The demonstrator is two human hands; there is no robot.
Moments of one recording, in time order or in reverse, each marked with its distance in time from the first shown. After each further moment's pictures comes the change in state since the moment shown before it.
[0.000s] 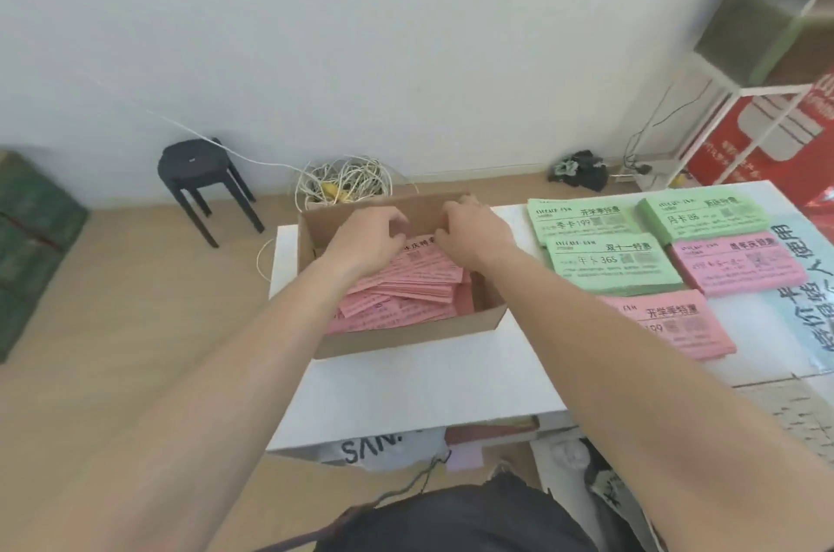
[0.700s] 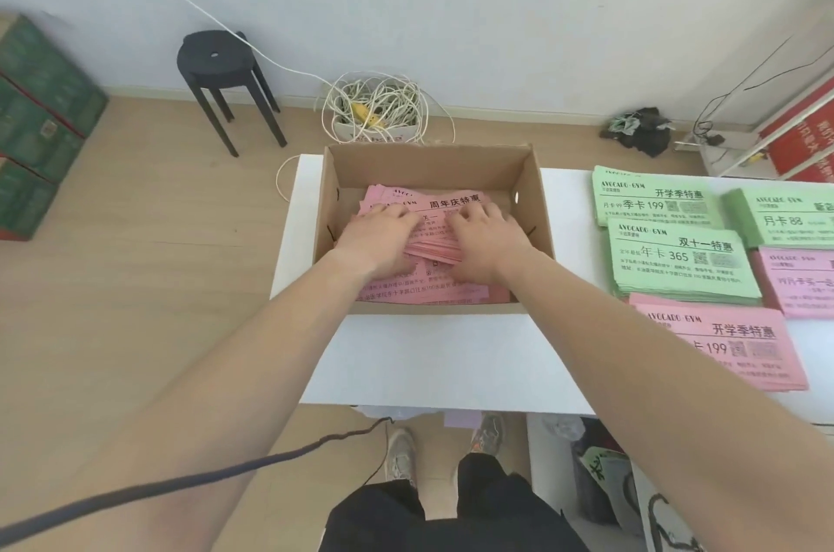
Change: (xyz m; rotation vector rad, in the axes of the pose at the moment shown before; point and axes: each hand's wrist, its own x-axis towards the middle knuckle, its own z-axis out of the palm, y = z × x) left_hand 0.012 -0.079 0.071 0.350 -0.248 -0.034; right_hand 0.032 0.003 0.086 -0.382 -0.348 -0.240
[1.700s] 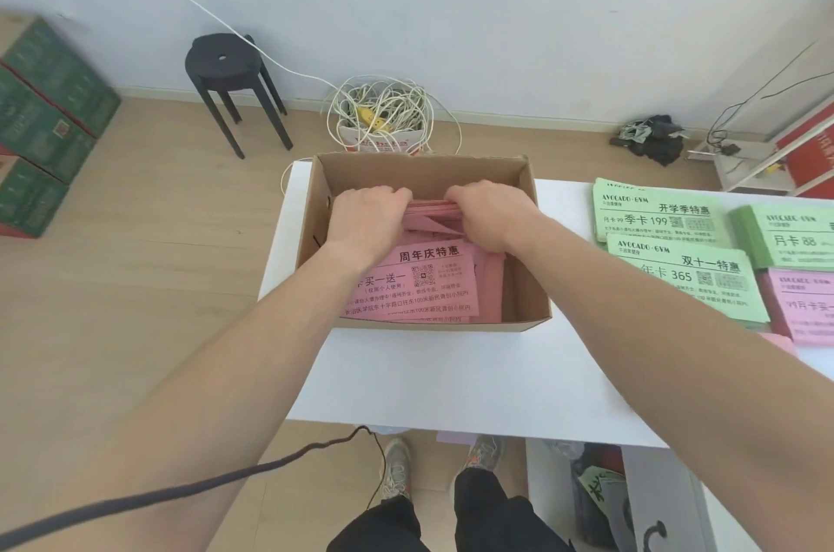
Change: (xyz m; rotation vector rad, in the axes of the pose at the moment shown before) left_hand 0.020 0.009 -0.022 0.161 0.425 -0.073; right_hand 0.026 0.034 -0.046 0.012 0.150 -0.136
